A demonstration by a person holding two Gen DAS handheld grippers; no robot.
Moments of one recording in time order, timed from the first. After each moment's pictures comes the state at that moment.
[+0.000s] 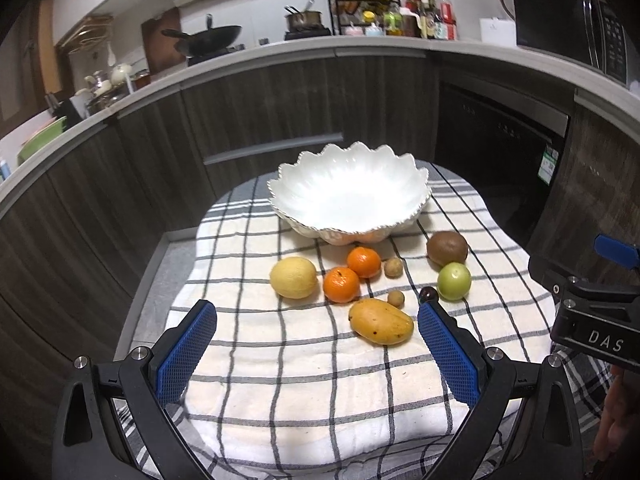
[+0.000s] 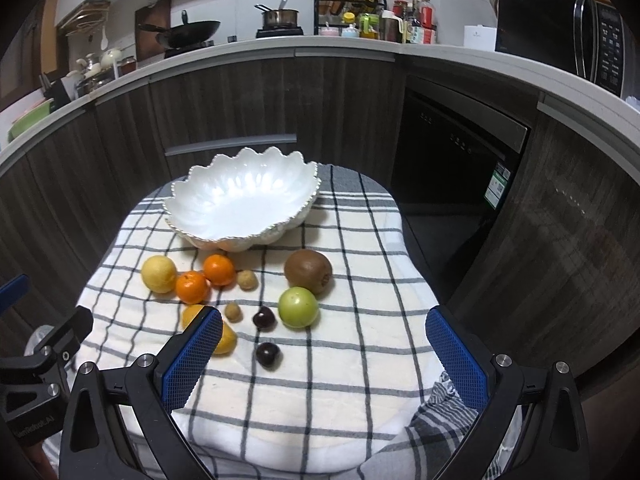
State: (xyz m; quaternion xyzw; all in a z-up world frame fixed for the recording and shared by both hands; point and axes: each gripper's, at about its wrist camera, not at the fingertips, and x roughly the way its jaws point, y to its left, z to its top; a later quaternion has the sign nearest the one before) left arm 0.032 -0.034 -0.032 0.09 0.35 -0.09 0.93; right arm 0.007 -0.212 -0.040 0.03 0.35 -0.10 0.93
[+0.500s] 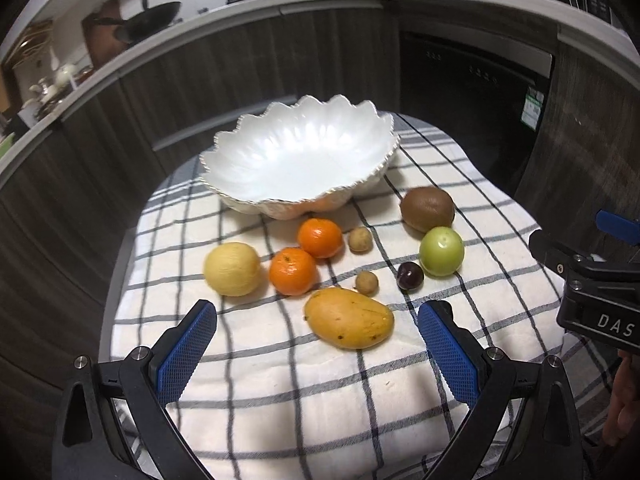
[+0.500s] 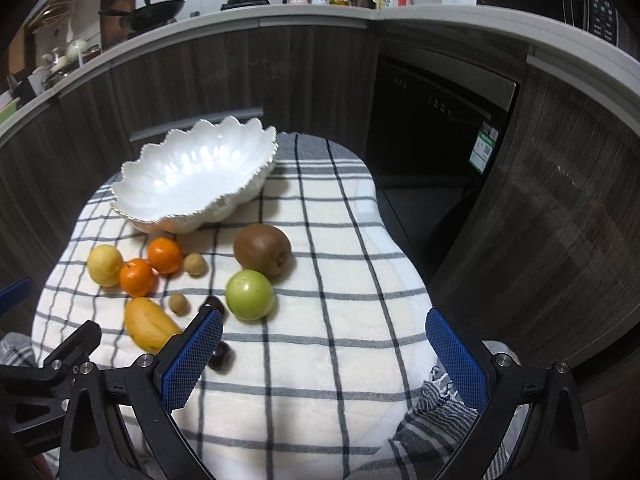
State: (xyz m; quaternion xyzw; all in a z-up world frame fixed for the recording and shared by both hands) left arm 0.084 -0.083 -0.090 0.14 0.40 -0.15 0.89; right arm 0.036 -0.244 -0.085 0.05 0.39 -0.14 0.91
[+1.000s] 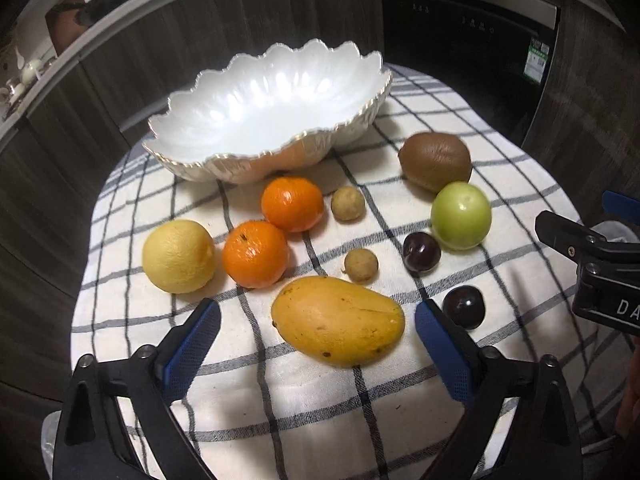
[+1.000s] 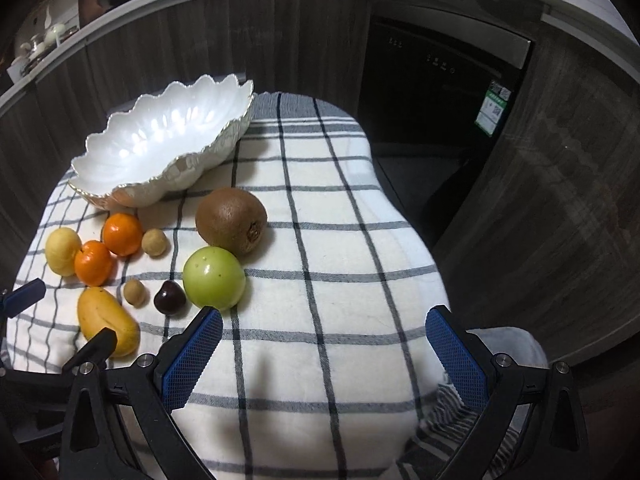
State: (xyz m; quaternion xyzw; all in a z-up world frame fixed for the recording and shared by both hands) left arm 0.120 -0.104 -0.151 0.16 0.46 -0.18 0.86; right arm 0.068 -0.258 -0.132 0.05 0.45 -0.15 0.88
